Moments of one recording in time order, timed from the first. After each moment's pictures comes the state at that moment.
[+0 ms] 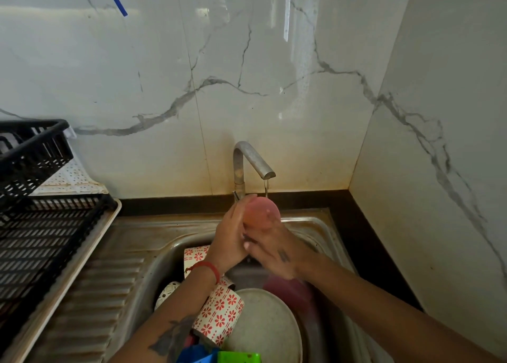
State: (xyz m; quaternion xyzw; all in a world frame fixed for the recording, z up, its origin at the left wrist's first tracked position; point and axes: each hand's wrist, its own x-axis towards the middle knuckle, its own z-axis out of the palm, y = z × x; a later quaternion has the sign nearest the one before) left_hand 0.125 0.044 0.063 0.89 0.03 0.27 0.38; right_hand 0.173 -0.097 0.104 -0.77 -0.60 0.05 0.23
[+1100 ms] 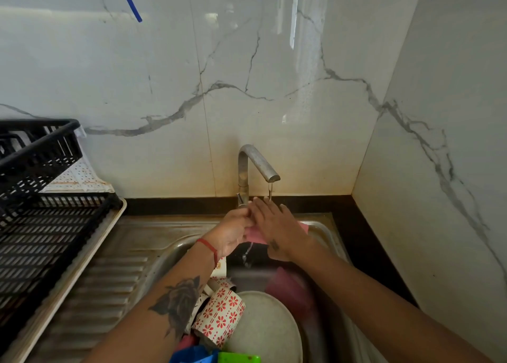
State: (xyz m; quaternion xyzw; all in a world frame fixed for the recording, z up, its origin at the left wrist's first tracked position) left_hand 0.138 0.051 0.097 0.66 0.20 -0.01 0.73; right_hand 0.200 -0.069 0.100 -0.86 -0.51 -0.02 -0.03
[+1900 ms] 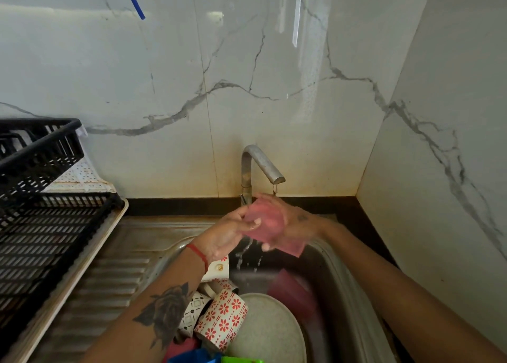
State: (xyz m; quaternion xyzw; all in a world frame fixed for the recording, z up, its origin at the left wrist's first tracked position) left_hand 0.127 0.069 0.094 0.62 0.08 -0.01 0.78; right_hand 0.232 -0.086 0.124 -0.79 -0.44 0.29 0.30
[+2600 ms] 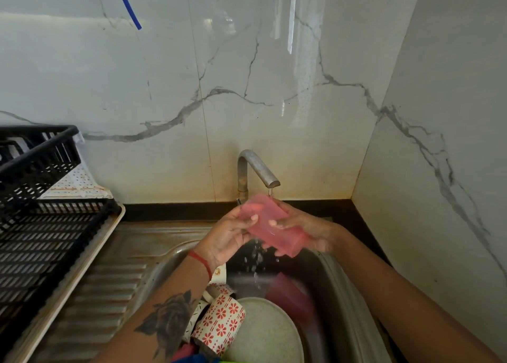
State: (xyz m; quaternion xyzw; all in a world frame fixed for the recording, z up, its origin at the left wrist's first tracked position) left_hand 0.129 0.060 0.096 0.50 0.08 0.02 0.86; right_hand 0.228 -0.107 0.130 -0.61 -0.28 0.50 0.55
